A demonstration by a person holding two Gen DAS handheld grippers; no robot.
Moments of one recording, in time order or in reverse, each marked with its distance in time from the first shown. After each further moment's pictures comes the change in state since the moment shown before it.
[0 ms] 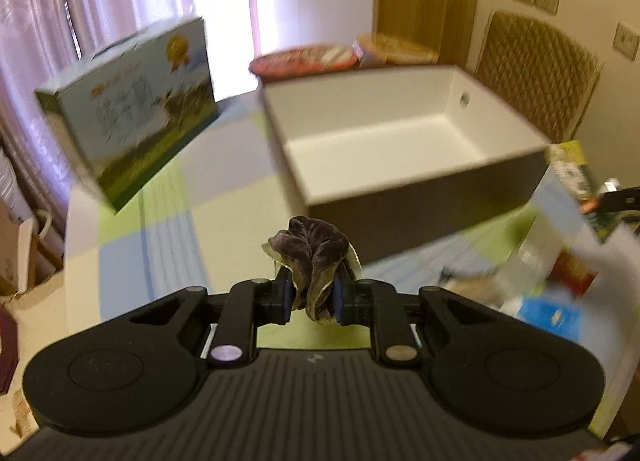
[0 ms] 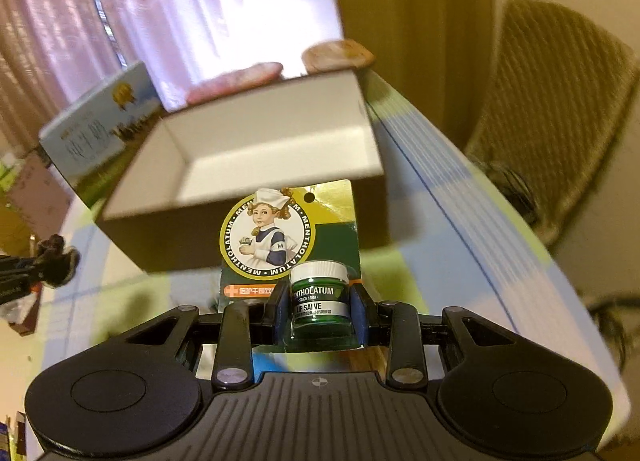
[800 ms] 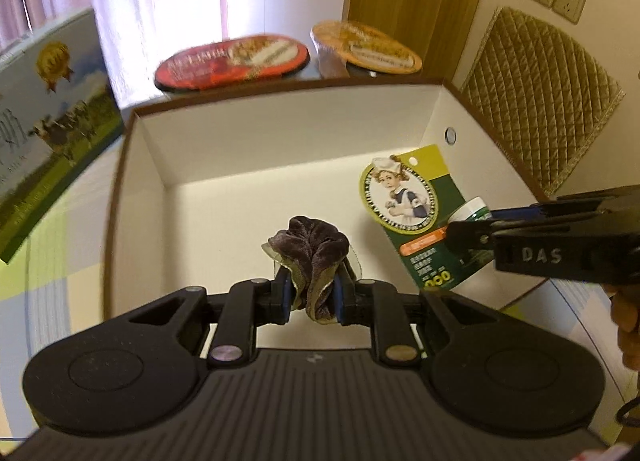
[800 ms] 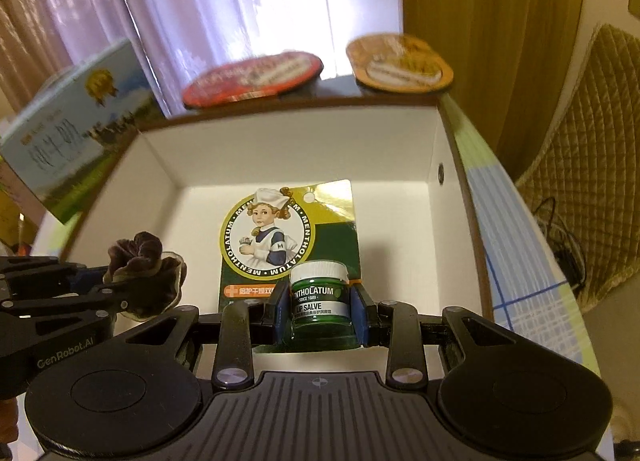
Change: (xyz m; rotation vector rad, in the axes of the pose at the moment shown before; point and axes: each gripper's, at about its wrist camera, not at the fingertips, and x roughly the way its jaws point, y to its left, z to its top) left arm 0.145 -0.081 0.100 -0.070 0.120 -0.068; right arm 0.158 0.016 0.109 -0.109 0.123 0.008
